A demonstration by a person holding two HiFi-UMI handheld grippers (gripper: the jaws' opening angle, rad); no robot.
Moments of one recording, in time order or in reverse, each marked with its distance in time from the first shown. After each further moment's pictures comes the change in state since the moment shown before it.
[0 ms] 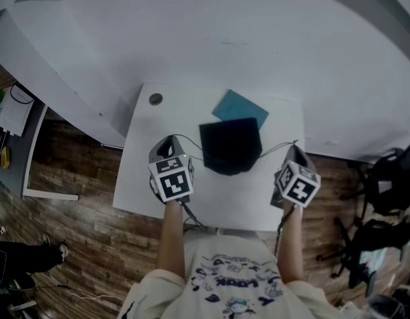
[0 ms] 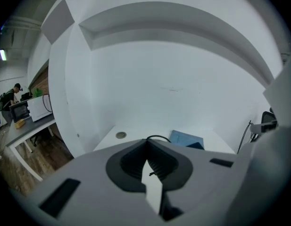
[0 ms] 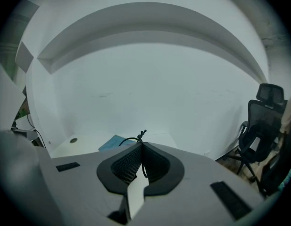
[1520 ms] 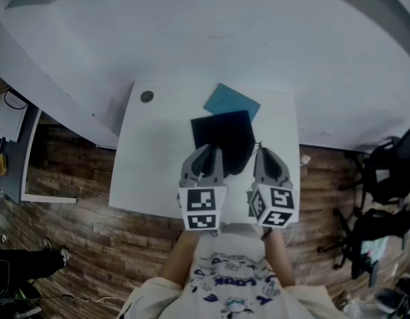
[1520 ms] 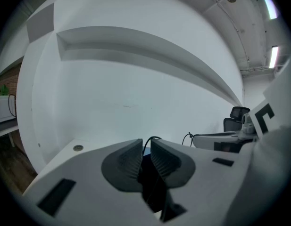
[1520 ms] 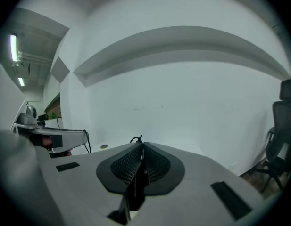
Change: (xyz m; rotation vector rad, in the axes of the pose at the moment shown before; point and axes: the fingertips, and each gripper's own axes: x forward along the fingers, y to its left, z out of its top) left arm -0.069 -0.148 0.005 0.121 -0.239 -0.375; right arm -0.071 0.094 -0.005 -0.069 -0.204 0.296
